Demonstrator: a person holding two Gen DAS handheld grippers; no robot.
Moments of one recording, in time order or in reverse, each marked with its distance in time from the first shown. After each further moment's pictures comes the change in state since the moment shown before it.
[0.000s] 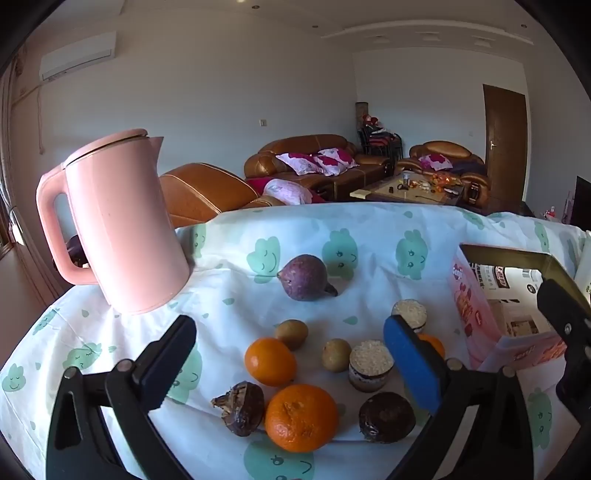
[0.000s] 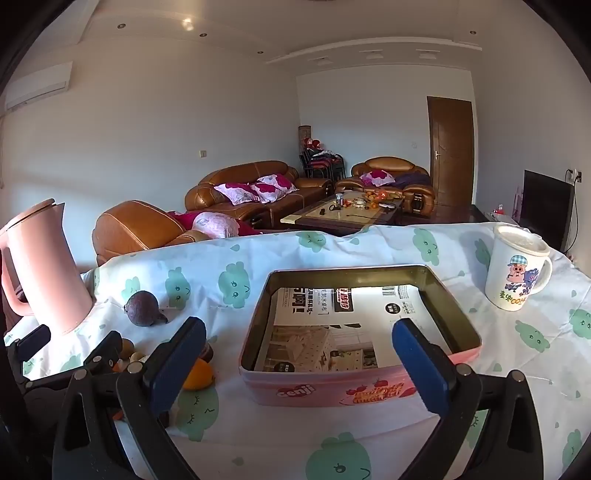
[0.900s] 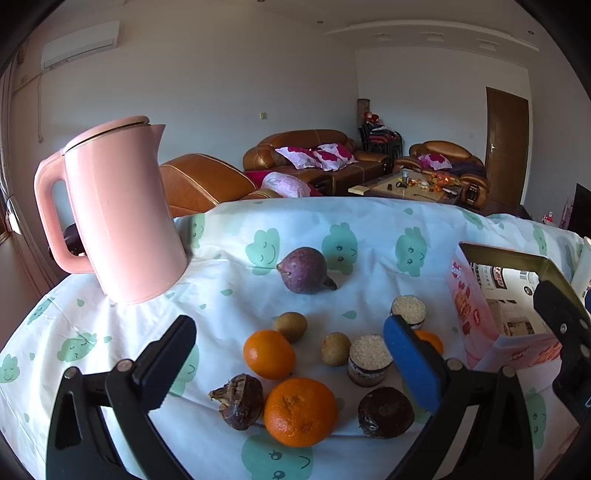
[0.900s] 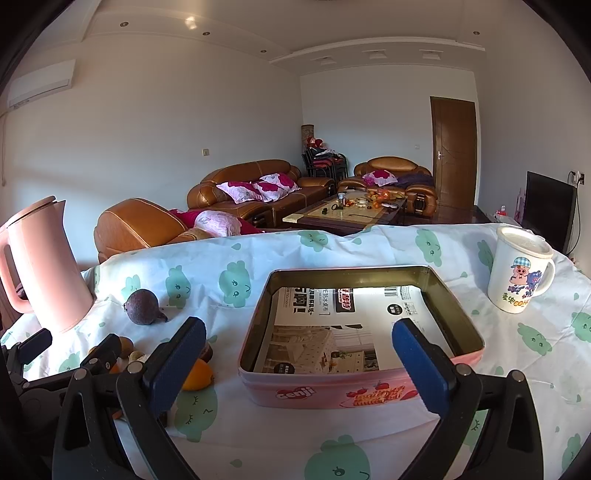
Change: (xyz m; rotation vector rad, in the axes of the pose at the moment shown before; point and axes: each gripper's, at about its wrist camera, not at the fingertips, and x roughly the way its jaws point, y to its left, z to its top) left arm 0.003 0.004 -0.006 -0.027 0.018 -0.020; right arm 0.003 0.001 0.000 -0.012 0.005 0.004
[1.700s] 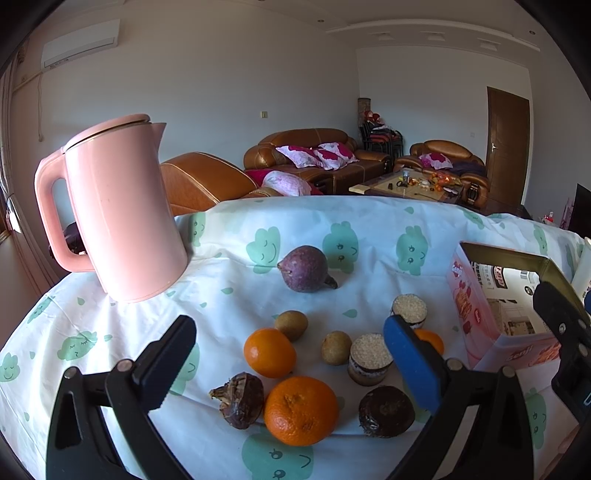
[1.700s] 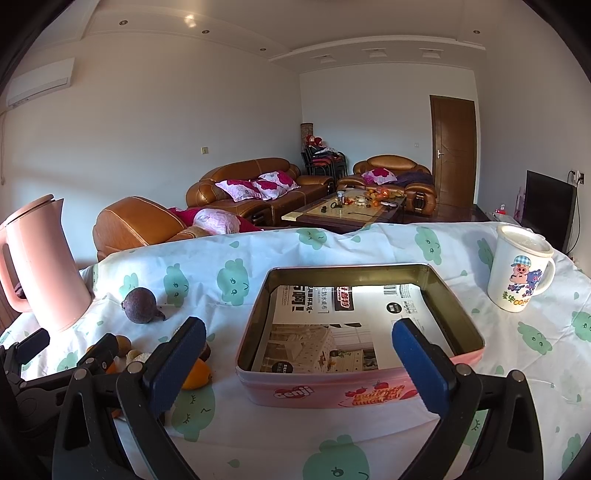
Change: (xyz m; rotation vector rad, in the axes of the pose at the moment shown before) left arm 0.001 0.001 0.001 0.001 0.004 -0.002; right arm 0.003 -0.002 -0.001 0.002 0.007 -0.001
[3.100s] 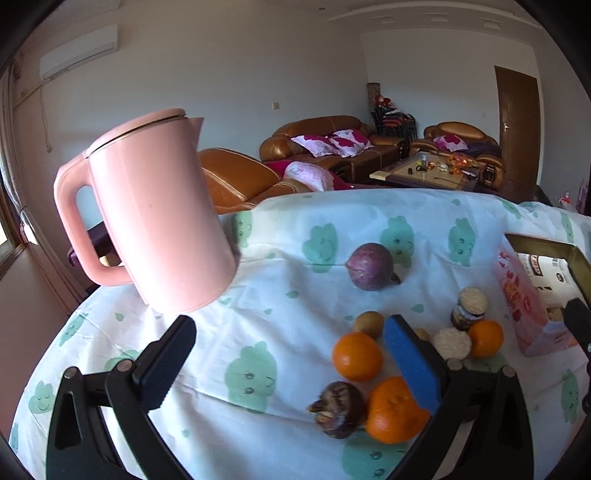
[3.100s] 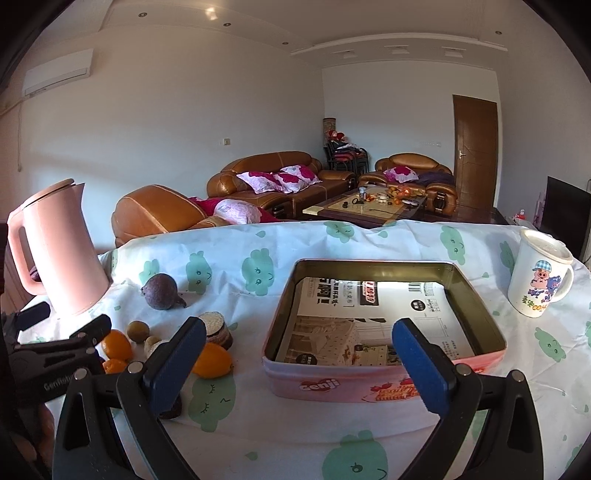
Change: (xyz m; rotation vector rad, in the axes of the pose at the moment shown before) left arm 0.007 0.055 0.012 0.045 0.056 0.100; right arm 0.001 0.018 -0.005 -0.069 0.035 0.126
